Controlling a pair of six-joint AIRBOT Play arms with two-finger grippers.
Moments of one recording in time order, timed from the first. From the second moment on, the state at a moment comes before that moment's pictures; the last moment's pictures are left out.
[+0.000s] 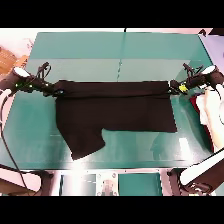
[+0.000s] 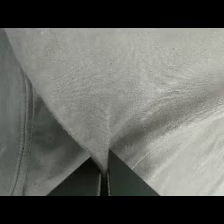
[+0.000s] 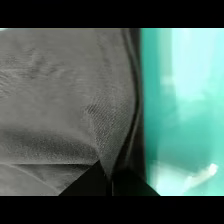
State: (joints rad) left arm 0.16 -1.68 1.31 0.90 -1.09 -1.20; right arm -0.34 -1.90 1.59 -1.08 1.25 1.29
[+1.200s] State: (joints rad) left arm 0.23 -1.07 0.82 1.12 -1.44 -1.44; right arm -0.48 -1.15 0.97 -1.38 1.46 1.67
